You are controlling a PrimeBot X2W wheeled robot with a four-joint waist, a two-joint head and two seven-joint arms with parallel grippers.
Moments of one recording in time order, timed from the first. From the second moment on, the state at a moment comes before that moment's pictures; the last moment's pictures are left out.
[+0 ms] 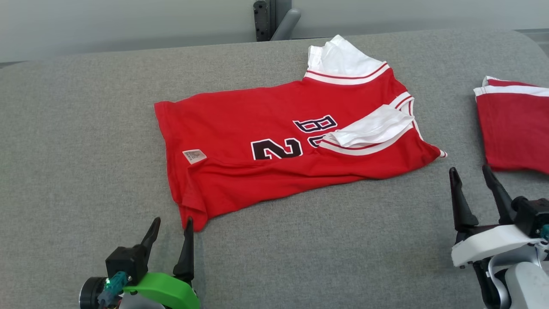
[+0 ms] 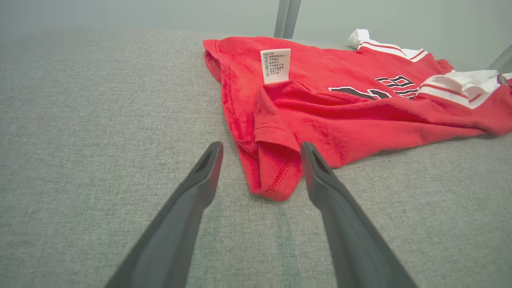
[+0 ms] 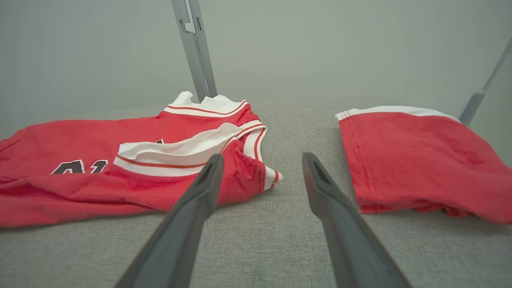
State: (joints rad) left arm -0.08 0.32 -0.49 0.18 -0.57 0.19 -0.21; right arm -0.12 -0.23 -0.02 0.25 0.29 0.13 -0.26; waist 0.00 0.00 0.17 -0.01
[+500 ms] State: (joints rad) left arm -0.24 0.24 -0.54 0.32 -0.60 0.16 -0.07; right arm -0.34 -0.28 0.12 0.50 0.26 0.13 -0.20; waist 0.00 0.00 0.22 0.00
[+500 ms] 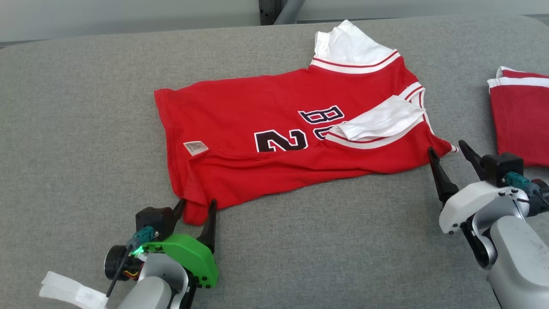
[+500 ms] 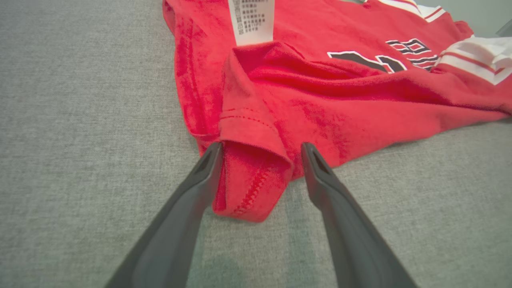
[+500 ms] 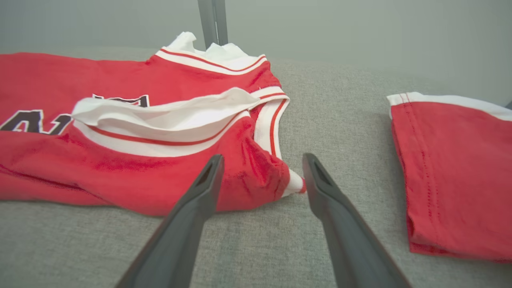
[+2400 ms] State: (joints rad) left arm 0.14 0.50 -0.55 -0.13 -0.88 0.05 0.26; right arm -0.17 -0.72 0.45 0.34 0.86 0.13 0.18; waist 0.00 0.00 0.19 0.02
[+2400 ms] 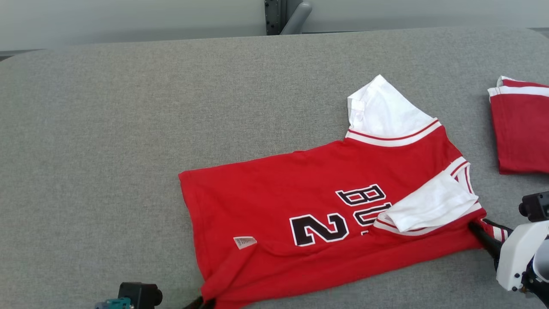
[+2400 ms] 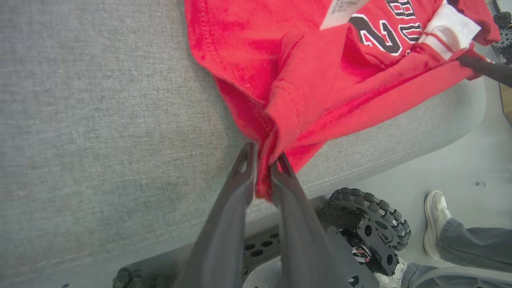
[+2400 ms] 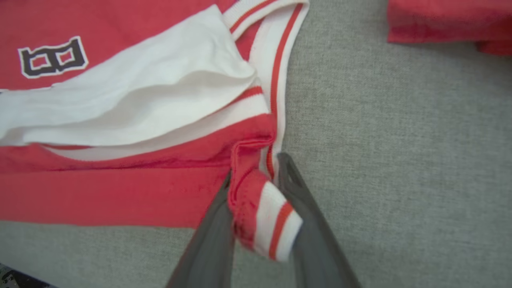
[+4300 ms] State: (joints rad) left arm -0.60 0.29 -0.60 0.42 -0.82 -0.12 0.20; right arm -0.97 -0.47 0.55 0.82 0.63 0.13 0.03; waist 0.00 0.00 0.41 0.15
